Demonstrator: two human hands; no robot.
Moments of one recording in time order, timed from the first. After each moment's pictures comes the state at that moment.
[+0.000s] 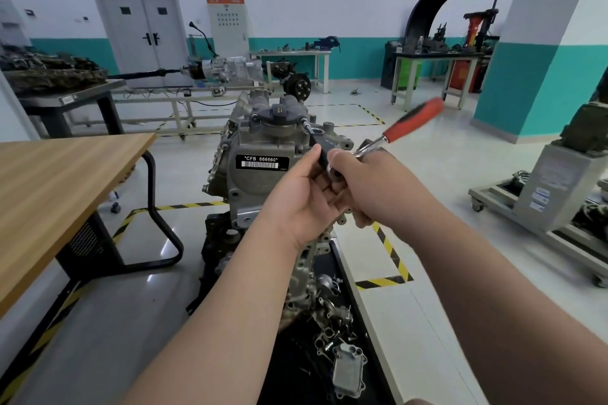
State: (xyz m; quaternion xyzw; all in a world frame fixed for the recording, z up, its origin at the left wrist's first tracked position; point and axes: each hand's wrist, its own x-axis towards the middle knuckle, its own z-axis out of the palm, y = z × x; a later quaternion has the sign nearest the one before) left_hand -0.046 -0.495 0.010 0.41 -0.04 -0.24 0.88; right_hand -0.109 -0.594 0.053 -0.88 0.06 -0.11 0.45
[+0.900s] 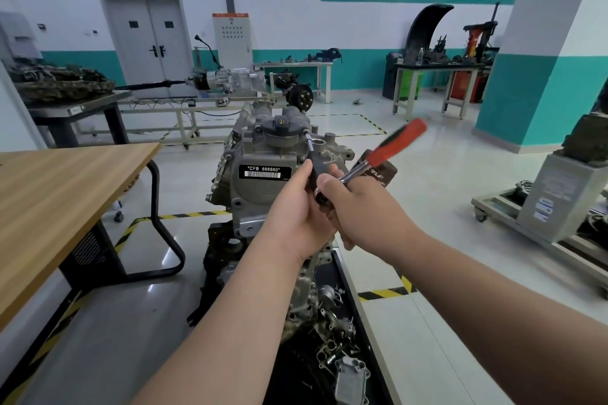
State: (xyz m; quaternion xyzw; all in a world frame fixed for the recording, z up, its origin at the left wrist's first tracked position) left_hand -0.048 -0.491 0.007 0.37 -0.01 -0.26 0.89; right_hand -0.105 -0.587 0.030 -0.87 -0.01 -0.13 0.47
